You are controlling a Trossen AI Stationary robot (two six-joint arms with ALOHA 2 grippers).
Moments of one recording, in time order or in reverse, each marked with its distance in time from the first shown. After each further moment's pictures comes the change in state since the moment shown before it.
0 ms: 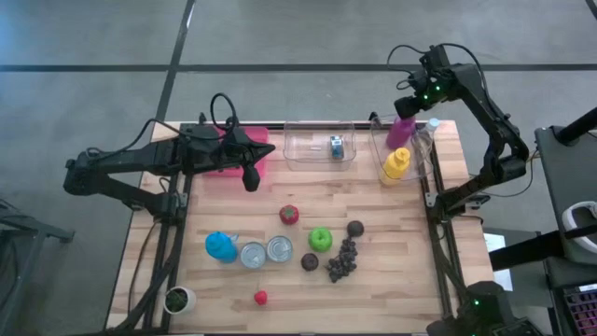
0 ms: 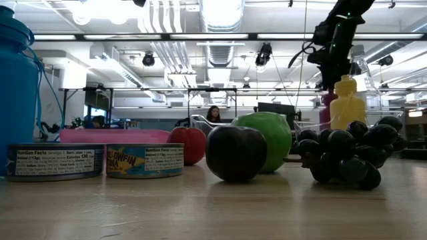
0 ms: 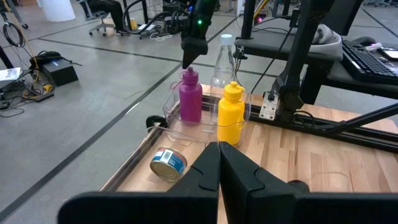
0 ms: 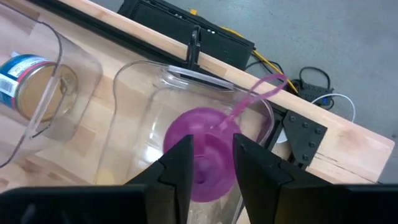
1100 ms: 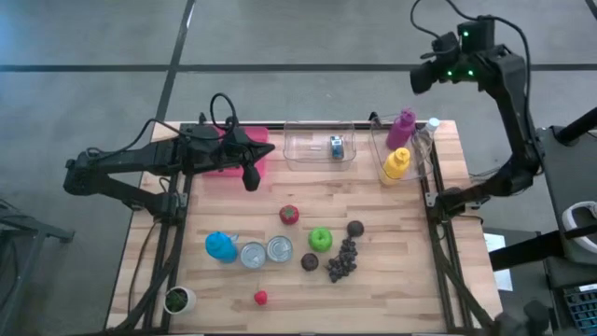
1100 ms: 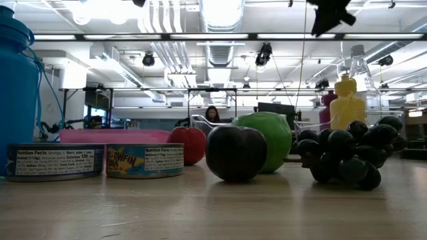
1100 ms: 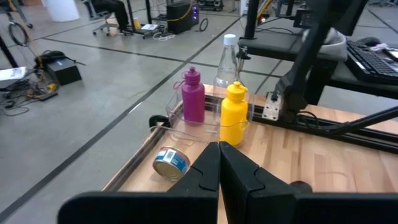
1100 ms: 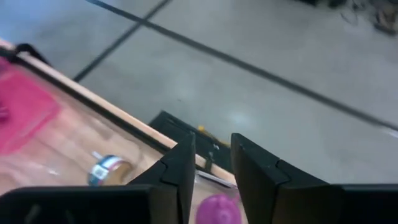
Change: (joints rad) left arm 0.000 0.000 0.000 -0.002 -0.015 -0.003; right arm 0.076 -0.119 0.399 -0.010 -0.037 0.012
